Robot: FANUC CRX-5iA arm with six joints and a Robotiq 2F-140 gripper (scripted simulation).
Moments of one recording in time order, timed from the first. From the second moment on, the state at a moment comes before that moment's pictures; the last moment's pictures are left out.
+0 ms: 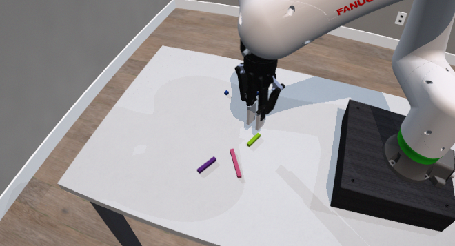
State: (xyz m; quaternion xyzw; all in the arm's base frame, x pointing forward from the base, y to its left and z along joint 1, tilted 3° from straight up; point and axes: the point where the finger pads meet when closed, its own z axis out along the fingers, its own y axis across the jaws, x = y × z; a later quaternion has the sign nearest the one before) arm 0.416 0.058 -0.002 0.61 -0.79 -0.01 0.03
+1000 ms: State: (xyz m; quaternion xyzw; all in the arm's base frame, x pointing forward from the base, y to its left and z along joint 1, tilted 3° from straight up) arm 0.415 0.057 -0.022 0.61 -0.79 -0.01 0.03
